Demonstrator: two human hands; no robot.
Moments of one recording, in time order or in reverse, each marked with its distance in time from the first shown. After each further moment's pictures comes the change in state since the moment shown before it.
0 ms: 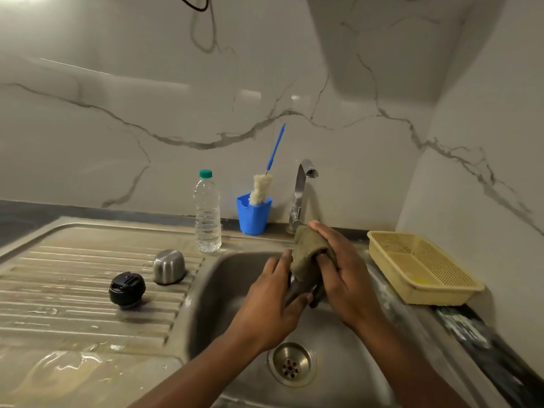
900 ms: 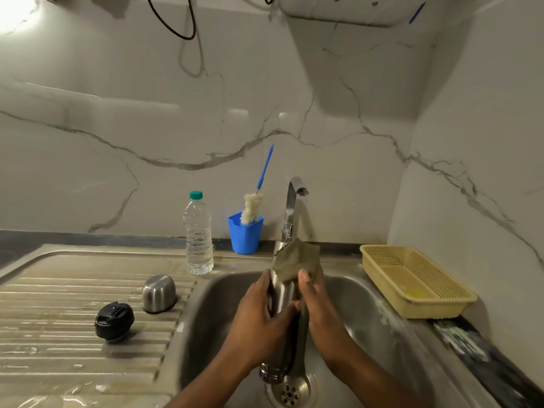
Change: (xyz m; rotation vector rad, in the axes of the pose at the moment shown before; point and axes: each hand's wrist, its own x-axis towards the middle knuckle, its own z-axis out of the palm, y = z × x) left_hand 0.005 -0.001 -0.007 -0.343 0.063 -0.138; right_hand -0.016 -0.028 0.032 0.626 -0.102 0.386
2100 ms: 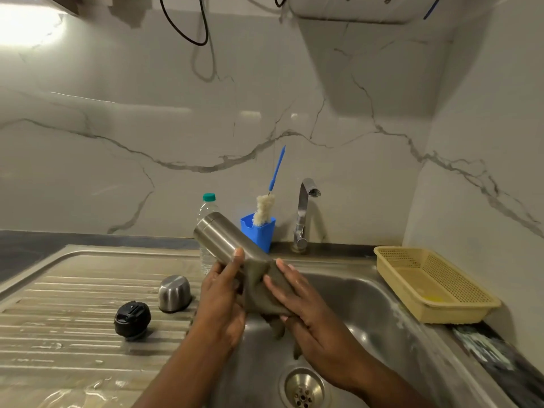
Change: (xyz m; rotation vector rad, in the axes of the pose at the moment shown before) left_hand 0.021 0.012 -0.049 -1.041 0.372 -0.394; right_hand -0.007 0.003 -0.003 -0.659 -0.347 -0.311
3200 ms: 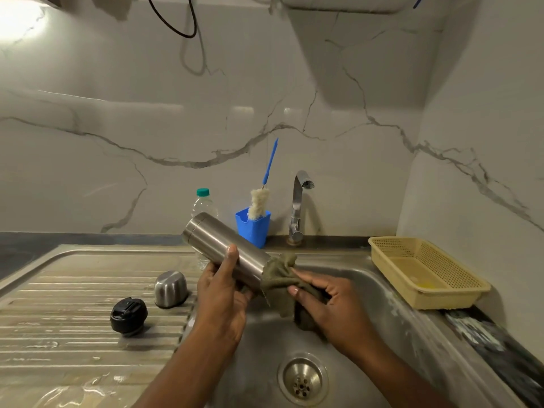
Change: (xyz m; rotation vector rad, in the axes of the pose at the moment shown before) left_hand 0.001 -0.008 0.002 -0.098 0.065 -0.003; right_hand -0.001 0.013 -0.012 0.209 0.383 0.212
